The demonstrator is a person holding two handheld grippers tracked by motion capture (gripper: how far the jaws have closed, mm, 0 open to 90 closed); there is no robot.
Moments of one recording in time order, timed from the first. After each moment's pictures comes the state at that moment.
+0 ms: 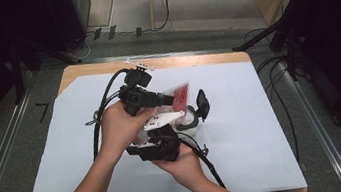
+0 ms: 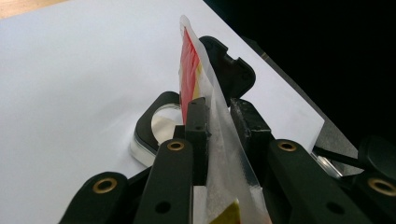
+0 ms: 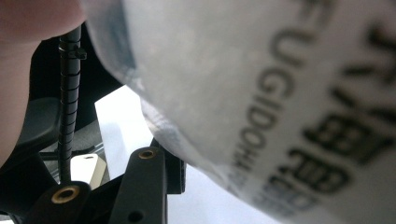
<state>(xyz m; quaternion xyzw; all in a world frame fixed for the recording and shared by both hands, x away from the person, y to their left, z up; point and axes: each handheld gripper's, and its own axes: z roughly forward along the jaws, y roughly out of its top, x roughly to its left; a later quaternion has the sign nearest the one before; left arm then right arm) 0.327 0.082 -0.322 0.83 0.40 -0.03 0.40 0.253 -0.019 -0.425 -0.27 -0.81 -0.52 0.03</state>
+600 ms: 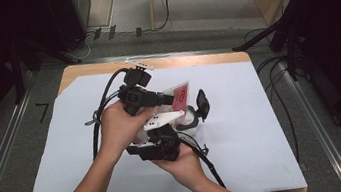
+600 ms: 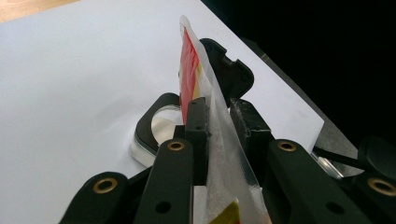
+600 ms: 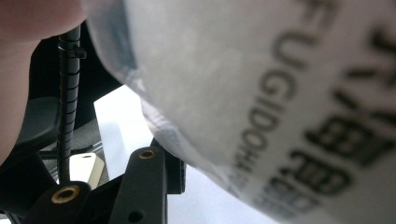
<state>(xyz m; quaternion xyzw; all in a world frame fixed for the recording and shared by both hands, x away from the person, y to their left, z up) 0.325 0.082 -0.320 0.83 0.39 -0.03 0.40 0.253 -0.019 -0.423 -0.27 -0.81 -0.52 0.03</state>
